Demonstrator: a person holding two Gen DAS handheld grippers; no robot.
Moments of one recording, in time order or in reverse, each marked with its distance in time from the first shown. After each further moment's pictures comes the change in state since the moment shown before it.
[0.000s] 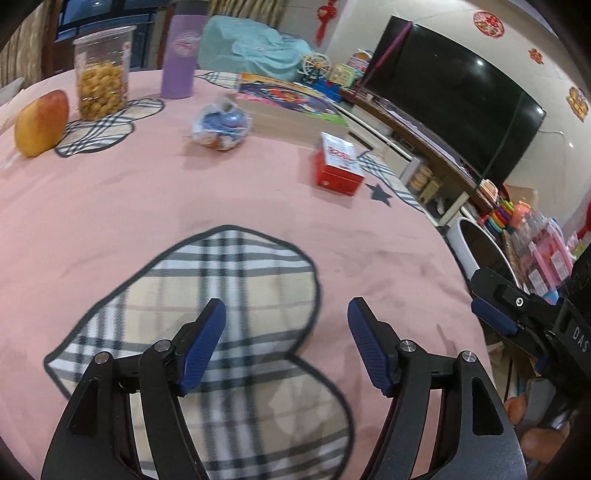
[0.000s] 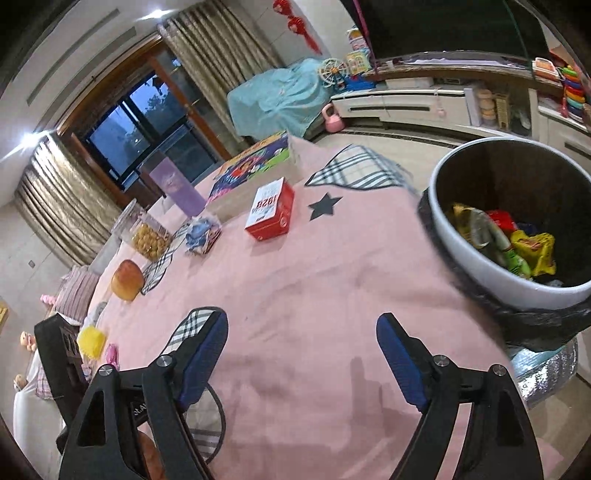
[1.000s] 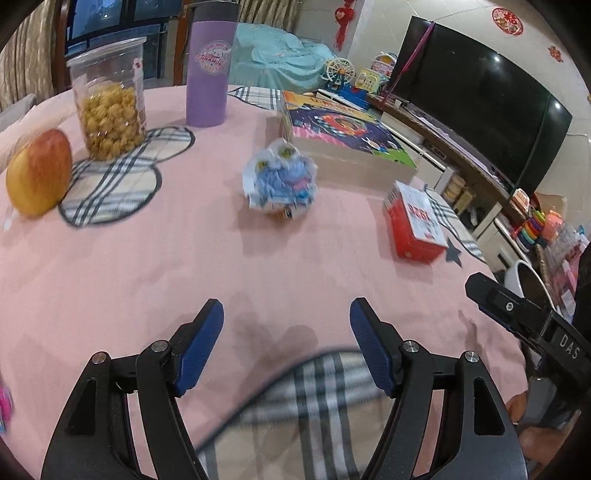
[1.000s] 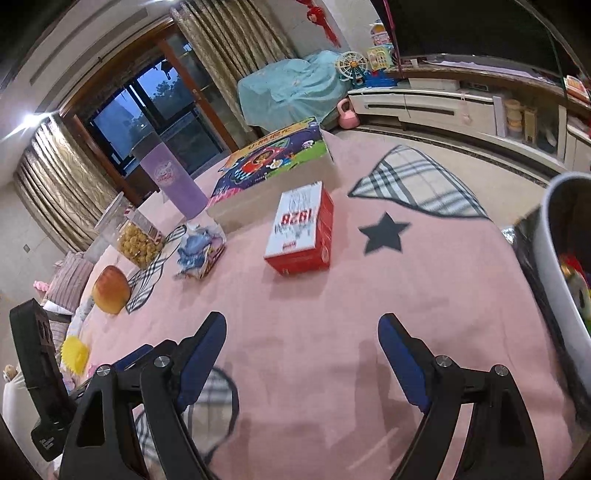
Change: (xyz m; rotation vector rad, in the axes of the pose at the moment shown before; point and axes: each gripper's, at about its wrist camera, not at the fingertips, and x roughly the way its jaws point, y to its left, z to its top) left arm 0.044 0.048 0.081 0.032 -0.018 0.108; right arm 0.085 0.035 0.041 -0.061 0.018 -0.004
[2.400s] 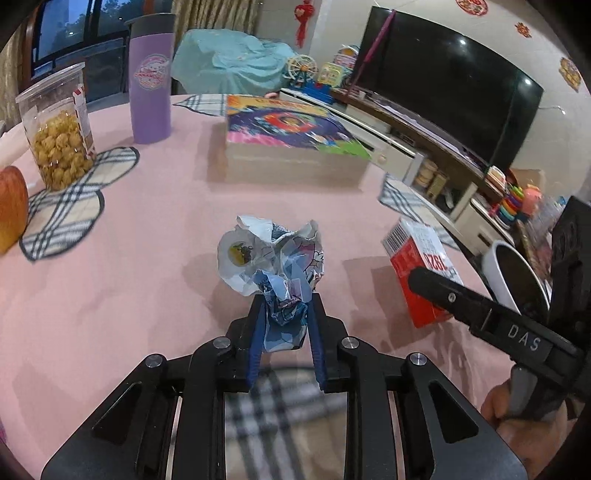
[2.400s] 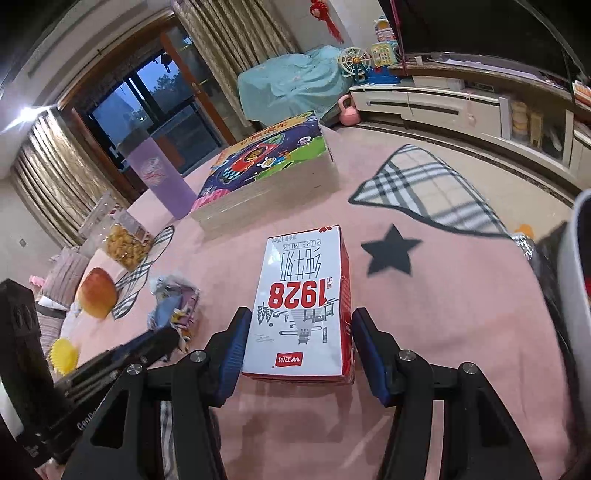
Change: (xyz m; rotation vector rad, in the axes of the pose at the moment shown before) left arm 0.002 -0.043 -0.003 0.111 0.002 -0.095; right arm 0.015 -0.010 0.008 -0.017 0.019 -0.002
